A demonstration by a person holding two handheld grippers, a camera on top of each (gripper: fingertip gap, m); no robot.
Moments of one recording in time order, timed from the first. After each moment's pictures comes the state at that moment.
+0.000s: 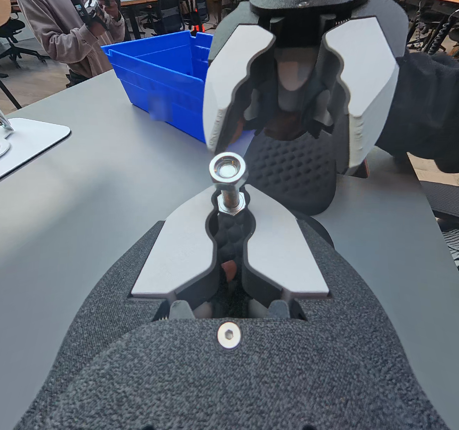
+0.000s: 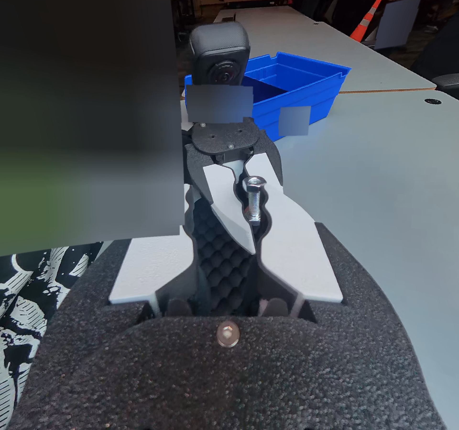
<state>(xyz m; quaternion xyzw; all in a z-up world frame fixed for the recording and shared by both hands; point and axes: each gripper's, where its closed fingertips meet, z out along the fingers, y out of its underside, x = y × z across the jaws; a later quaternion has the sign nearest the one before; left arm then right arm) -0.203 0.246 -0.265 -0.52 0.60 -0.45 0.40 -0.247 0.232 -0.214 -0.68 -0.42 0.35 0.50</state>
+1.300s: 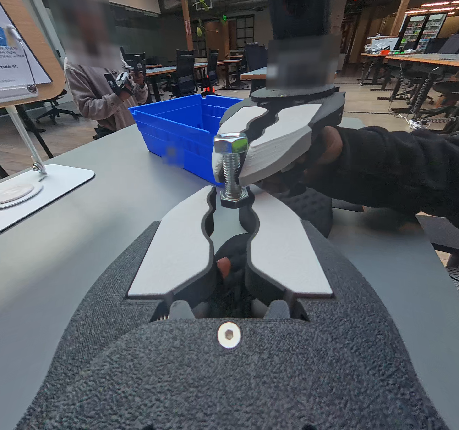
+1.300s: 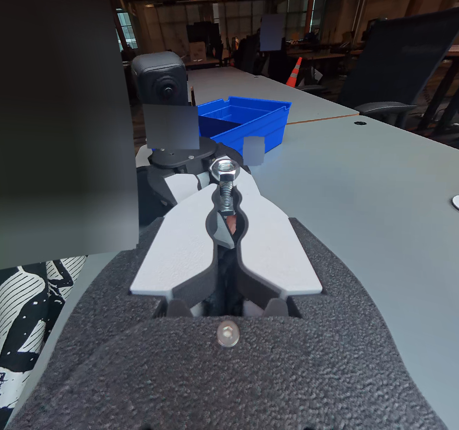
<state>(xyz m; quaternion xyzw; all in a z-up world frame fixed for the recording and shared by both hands) -0.204 0.245 -0.232 -0.48 0.55 -0.50 0.47 -0.241 0.252 -0.207 -0.67 -0.31 0.33 0.59</state>
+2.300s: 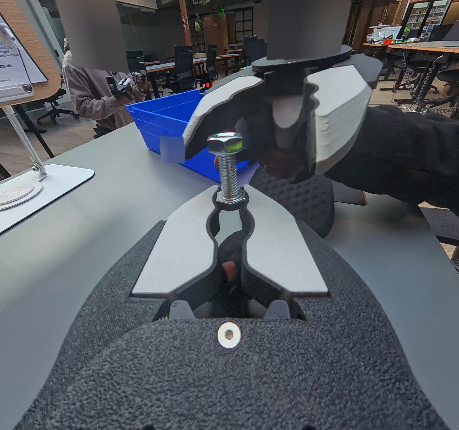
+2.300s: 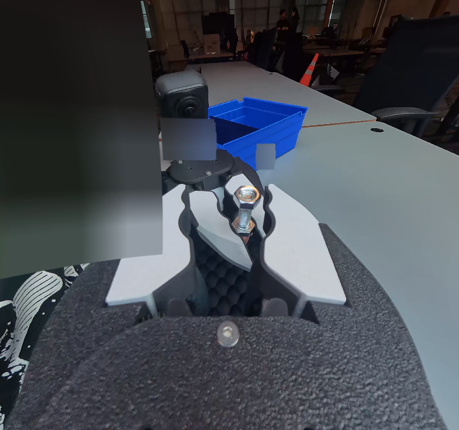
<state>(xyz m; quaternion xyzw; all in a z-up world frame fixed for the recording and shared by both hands) -0.203 0.244 -0.237 -0.47 0.56 -0.49 0.47 -0.256 0.245 -0.193 -0.66 -0.34 0.34 0.57</state>
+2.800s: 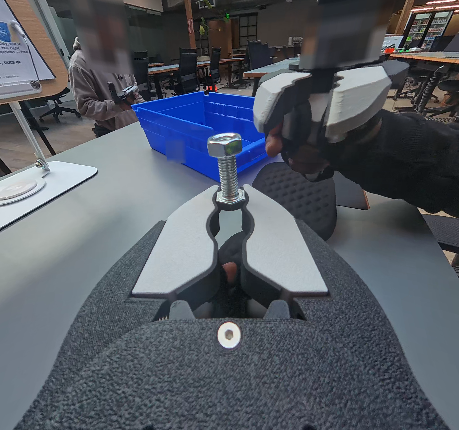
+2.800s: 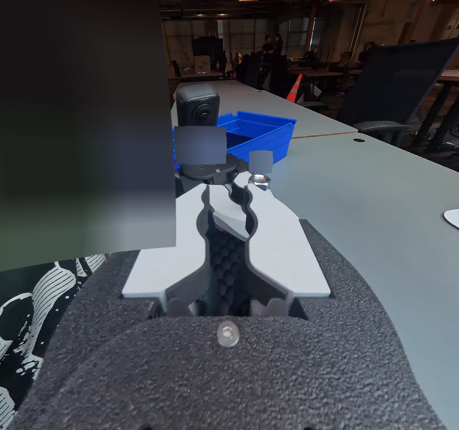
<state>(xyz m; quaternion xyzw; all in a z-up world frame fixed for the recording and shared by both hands) -0.204 0.249 -0.236 -0.48 0.55 -0.50 0.47 -0.240 0.223 -0.185 -0.65 -0.32 0.33 0.61</state>
